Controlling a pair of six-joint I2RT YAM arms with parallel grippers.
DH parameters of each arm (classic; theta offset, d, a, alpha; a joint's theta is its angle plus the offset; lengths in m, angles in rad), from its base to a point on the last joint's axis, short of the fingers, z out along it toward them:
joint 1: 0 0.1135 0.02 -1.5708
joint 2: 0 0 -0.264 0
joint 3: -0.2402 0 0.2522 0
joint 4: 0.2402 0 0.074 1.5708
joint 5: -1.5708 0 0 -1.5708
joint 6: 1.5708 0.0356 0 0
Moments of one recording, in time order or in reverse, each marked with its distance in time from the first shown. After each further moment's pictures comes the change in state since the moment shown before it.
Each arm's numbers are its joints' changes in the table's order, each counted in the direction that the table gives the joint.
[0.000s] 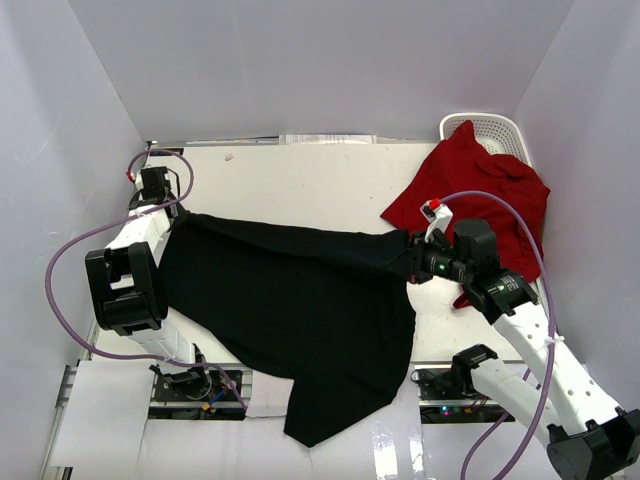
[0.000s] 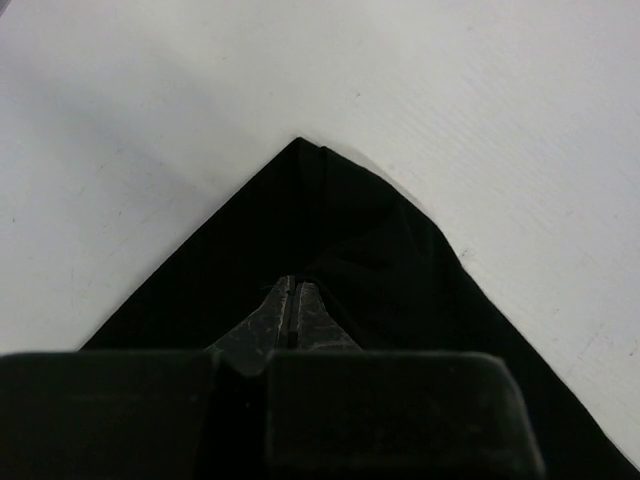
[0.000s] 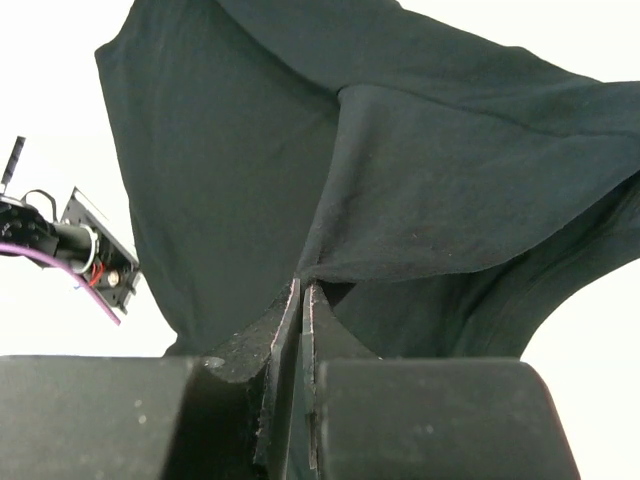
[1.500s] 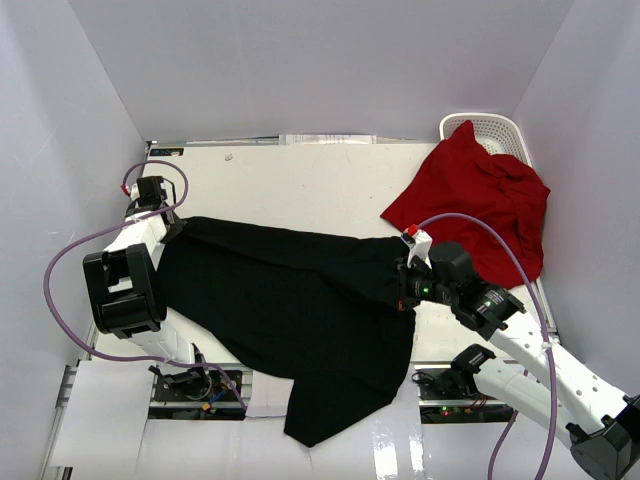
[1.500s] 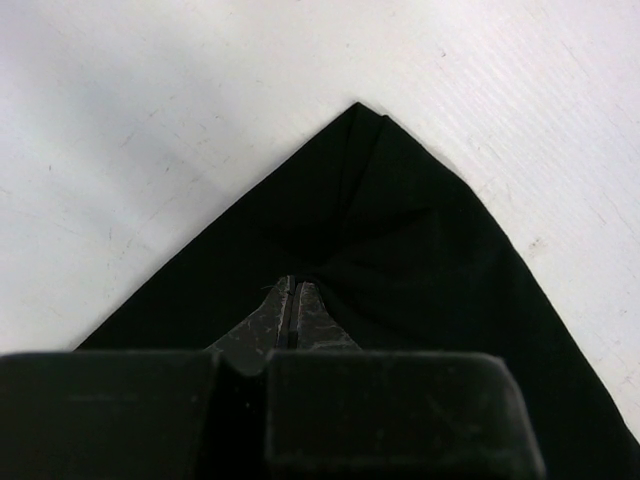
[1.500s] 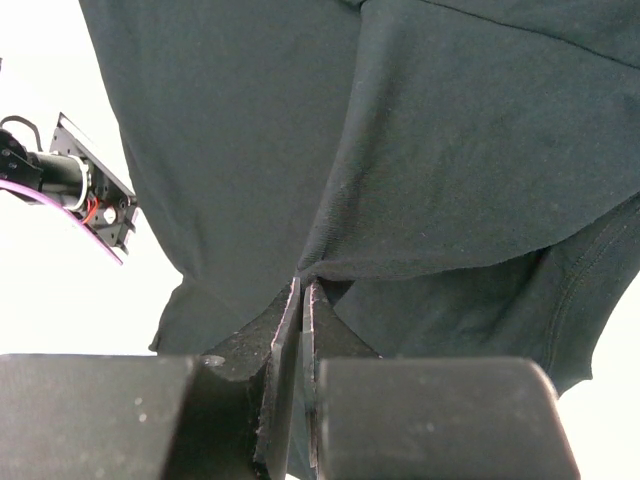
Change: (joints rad) left arm 0.040 -0.015 0.065 0.032 0.013 -0.026; right arm 0.243 -0.054 0.136 0.014 -0.135 0.127
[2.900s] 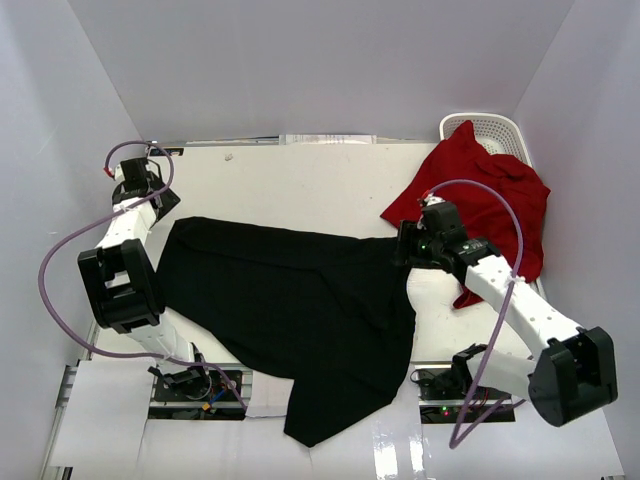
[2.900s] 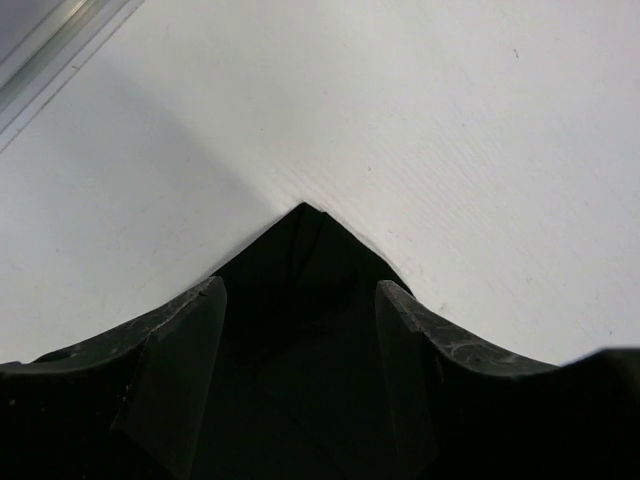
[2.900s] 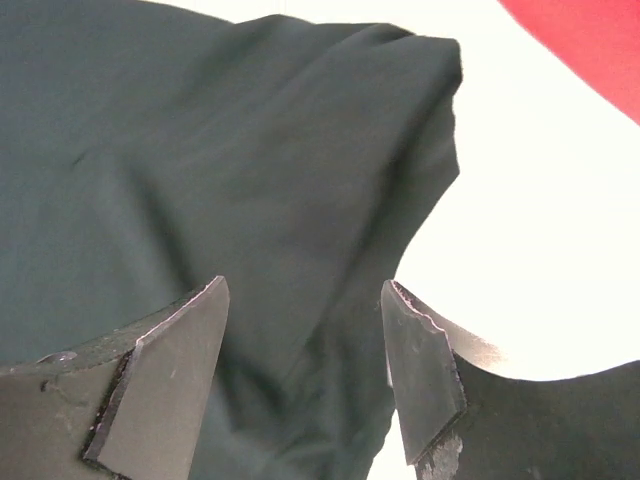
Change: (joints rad) left arm 0.042 0.026 -0.159 0.016 -0.035 -0.034; right arm -0.204 0.403 -0.201 0.048 -0.298 -0.042
